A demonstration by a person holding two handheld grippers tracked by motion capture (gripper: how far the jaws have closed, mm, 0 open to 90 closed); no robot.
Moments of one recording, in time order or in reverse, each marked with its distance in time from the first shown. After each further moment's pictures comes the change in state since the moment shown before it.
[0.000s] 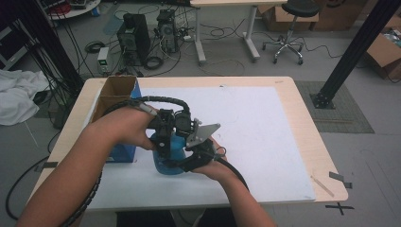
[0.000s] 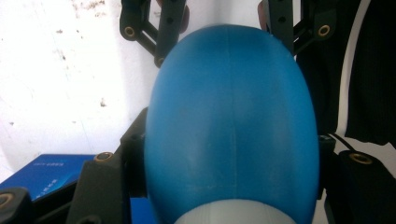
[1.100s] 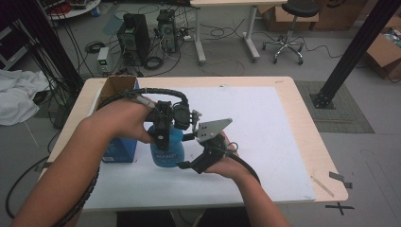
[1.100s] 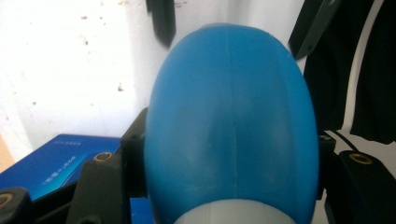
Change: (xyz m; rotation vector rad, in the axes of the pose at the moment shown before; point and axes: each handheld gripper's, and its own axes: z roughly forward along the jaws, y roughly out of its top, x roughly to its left) left arm 0.007 -0.004 -0.018 0.025 0.036 -0.047; right arm -0.001 0.008 -0.034 0.058 -0.052 0.014
